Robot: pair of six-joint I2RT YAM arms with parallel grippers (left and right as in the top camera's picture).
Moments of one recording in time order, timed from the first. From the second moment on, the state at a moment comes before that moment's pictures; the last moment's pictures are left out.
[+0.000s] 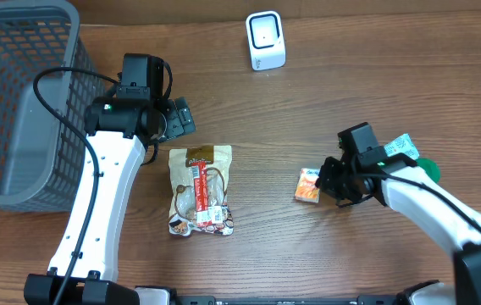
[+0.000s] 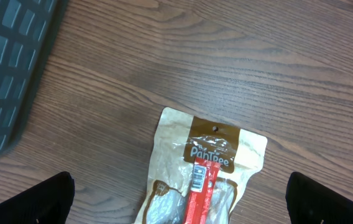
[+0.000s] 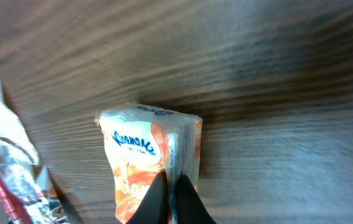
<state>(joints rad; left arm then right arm) -0.09 1.52 1.44 -1.09 -0.17 -0.44 0.37 1.52 0.81 -0.50 -0.31 0.80</state>
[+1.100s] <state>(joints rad) -0.09 1.52 1.44 -1.09 -0.17 -0.44 0.37 1.44 1.14 -0.76 -0.14 0.61</state>
